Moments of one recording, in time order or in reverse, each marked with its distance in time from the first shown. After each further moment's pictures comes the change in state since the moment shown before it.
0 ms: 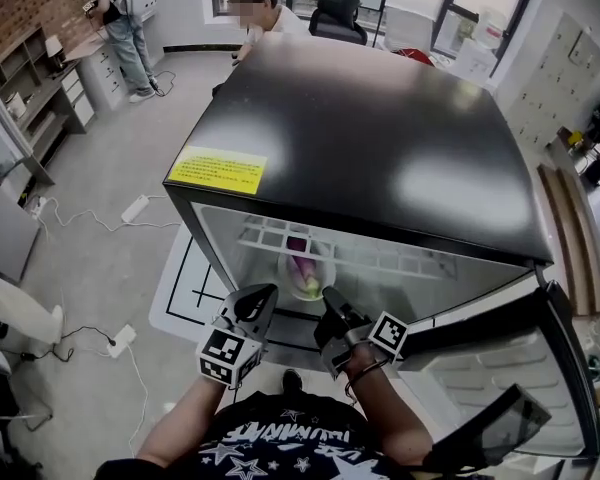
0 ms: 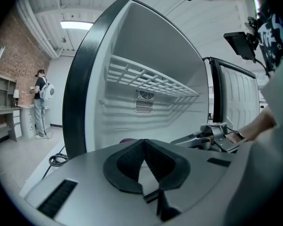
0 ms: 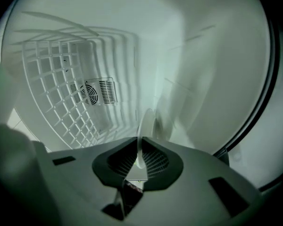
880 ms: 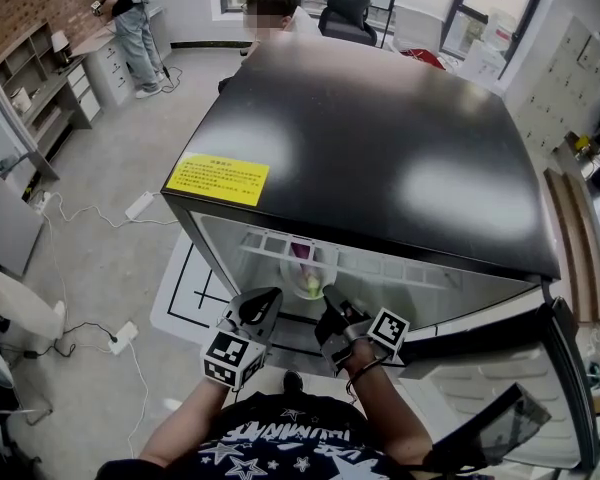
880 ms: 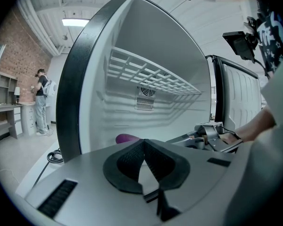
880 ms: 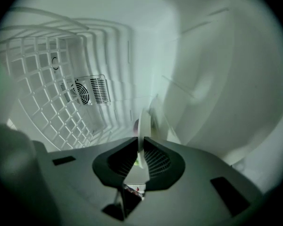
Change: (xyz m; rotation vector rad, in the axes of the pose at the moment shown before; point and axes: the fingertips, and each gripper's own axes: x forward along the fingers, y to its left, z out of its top) left arm 0.009 -0.001 -0.006 -0.019 0.009 0.003; right arm 0.017 -0.013 0.008 0.005 0.027 -0.043
